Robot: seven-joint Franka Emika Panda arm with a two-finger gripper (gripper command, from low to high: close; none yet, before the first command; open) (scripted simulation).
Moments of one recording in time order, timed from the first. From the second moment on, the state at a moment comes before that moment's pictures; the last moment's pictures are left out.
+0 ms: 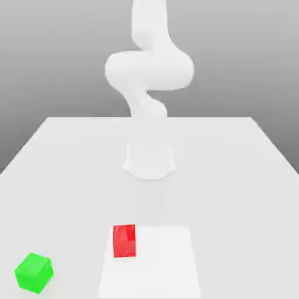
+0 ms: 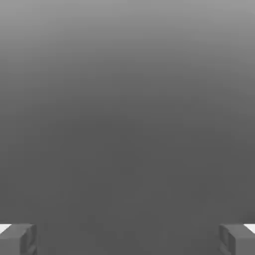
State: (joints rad) arm -0.06 -0.74 0.06 -2.34 -0.03 2.34 0.92
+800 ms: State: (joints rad) arm -0.48 -0.13 0.34 -2.68 -0.18 2.68 1.97
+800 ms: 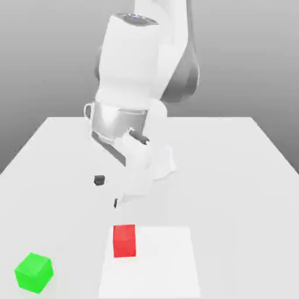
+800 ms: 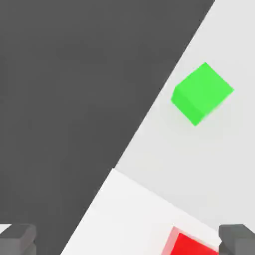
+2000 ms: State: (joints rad) arm -0.42 0.19 0.23 -2.75 -0.20 2.95 2.28
